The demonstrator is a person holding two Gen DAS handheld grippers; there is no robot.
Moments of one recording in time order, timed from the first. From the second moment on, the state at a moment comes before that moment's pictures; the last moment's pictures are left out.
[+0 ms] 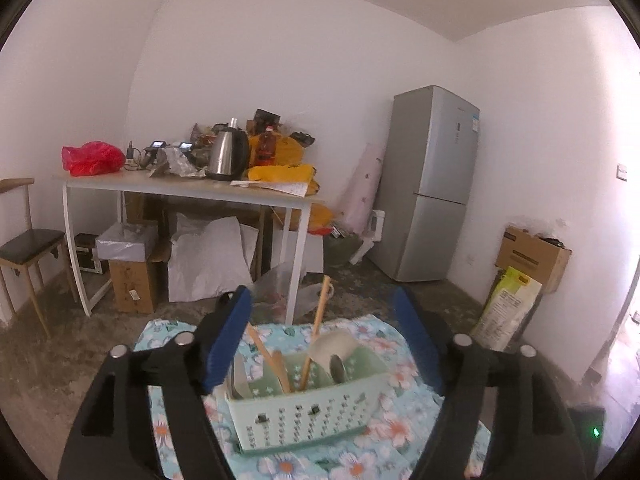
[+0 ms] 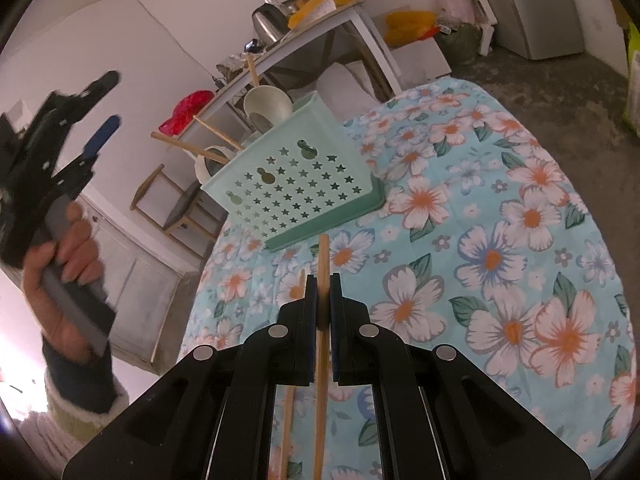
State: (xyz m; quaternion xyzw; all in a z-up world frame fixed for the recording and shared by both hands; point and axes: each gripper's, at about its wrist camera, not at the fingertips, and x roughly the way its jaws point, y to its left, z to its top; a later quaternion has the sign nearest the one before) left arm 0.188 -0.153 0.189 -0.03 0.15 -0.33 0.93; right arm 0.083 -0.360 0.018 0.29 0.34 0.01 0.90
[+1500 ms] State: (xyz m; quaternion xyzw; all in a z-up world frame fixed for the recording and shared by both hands) left arm 0.111 -0.065 0.041 0.03 0.34 -0.27 0.90; right arm 0.107 -0.339 0.167 0.17 0.18 0.02 0.97
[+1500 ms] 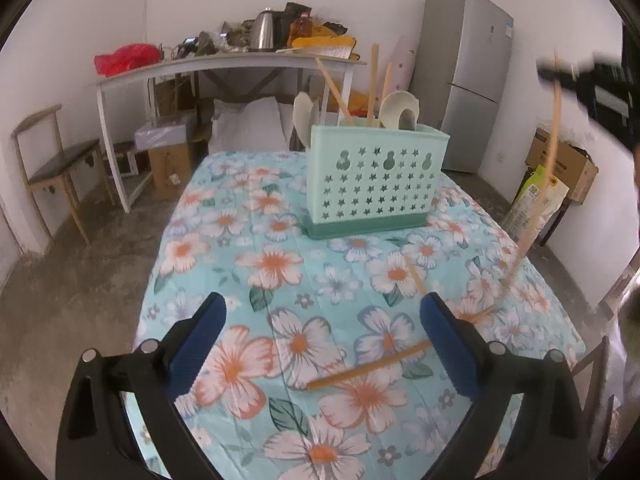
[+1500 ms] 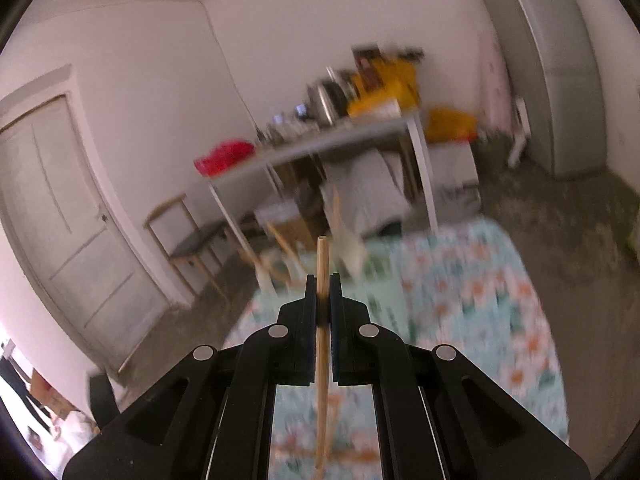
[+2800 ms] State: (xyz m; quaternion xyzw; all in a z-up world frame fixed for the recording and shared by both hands) left arm 0.129 -0.046 0.020 0.00 0.37 -0.24 0.90; right arm 0.134 -0.327 0.143 0.09 0.07 -0.04 0.99
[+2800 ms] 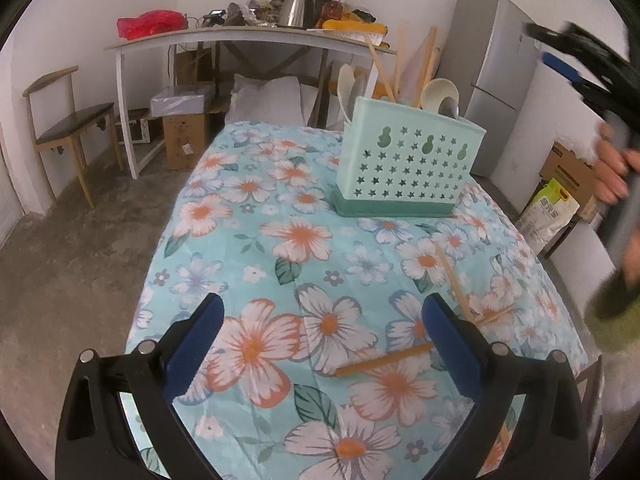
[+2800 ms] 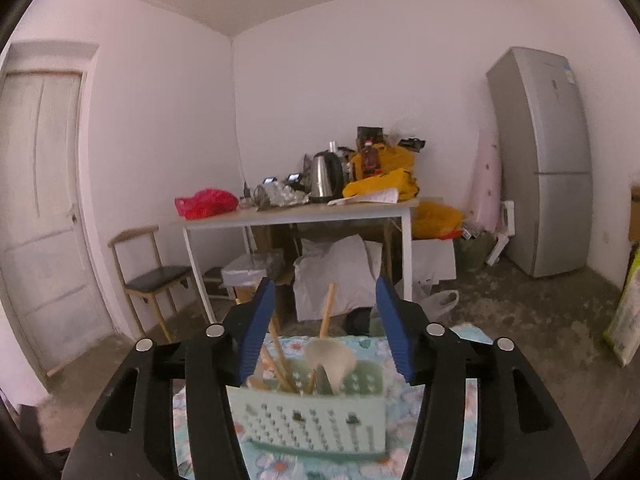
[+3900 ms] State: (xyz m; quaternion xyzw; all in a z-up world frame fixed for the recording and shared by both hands) left arm 0.132 -0.054 -0.043 0.05 0.45 -0.20 0.87; right arm 0.163 -0.268 -0.045 0.21 0.48 0.08 0.85
